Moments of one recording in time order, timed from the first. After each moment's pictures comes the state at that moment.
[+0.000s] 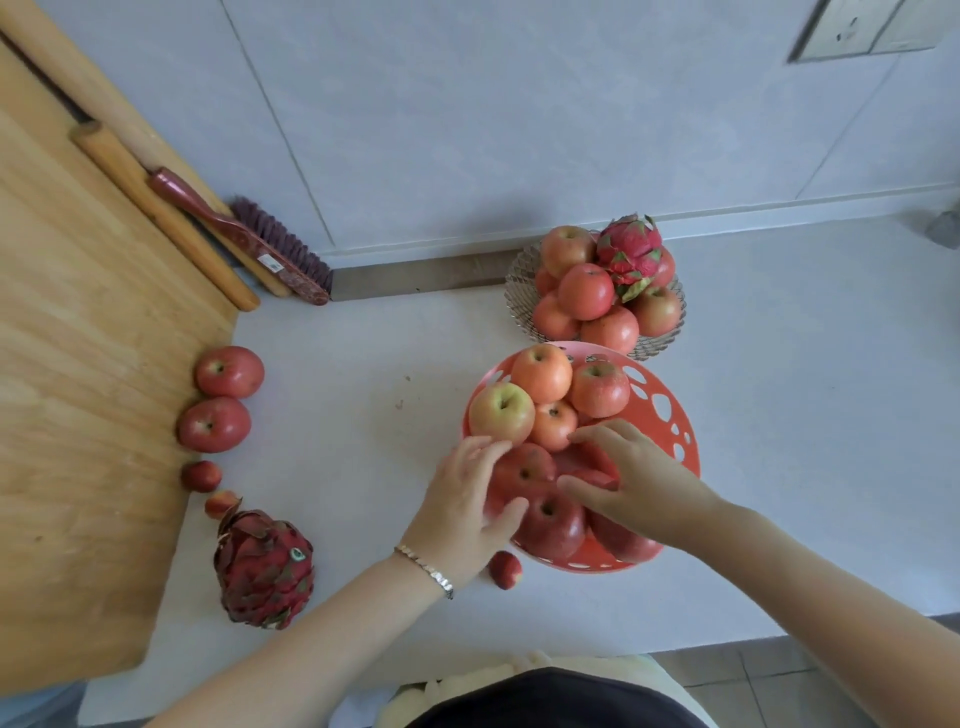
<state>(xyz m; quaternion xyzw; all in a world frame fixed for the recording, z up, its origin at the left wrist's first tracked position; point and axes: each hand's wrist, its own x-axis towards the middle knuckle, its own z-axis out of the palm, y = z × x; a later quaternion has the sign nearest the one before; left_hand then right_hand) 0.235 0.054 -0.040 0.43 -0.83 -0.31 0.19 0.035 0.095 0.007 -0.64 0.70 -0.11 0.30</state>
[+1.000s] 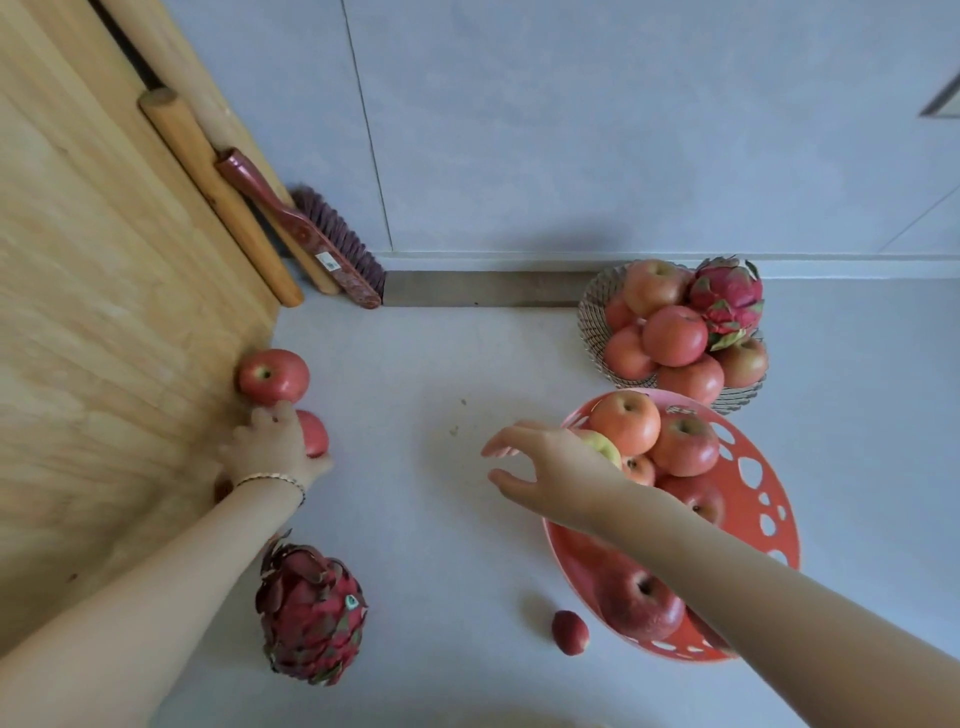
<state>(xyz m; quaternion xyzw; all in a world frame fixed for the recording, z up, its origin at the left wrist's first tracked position) 0.420 -0.111 -0.071 0.76 -0.63 -0.09 -0.10 0.152 -0.021 0.009 -0.73 0.60 -0.10 0.30</state>
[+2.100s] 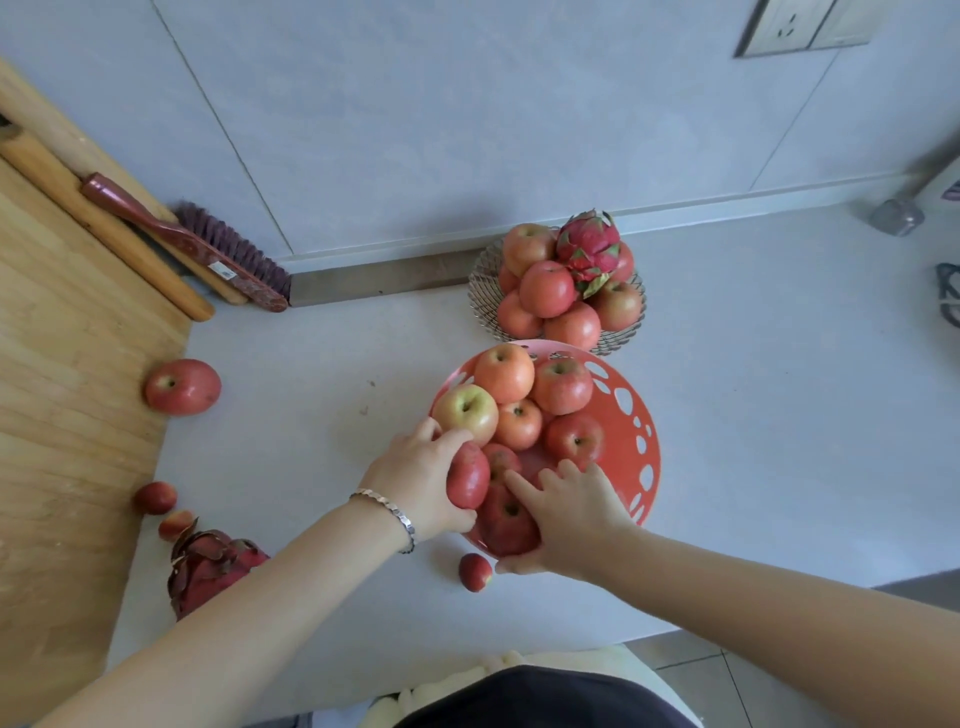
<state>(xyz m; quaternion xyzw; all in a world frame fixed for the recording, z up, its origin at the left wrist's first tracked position) 0.220 0.017 -0.003 0.48 -0.83 -0.25 -0.10 0.061 0.102 -0.029 -0.75 0.65 0.12 0.10</state>
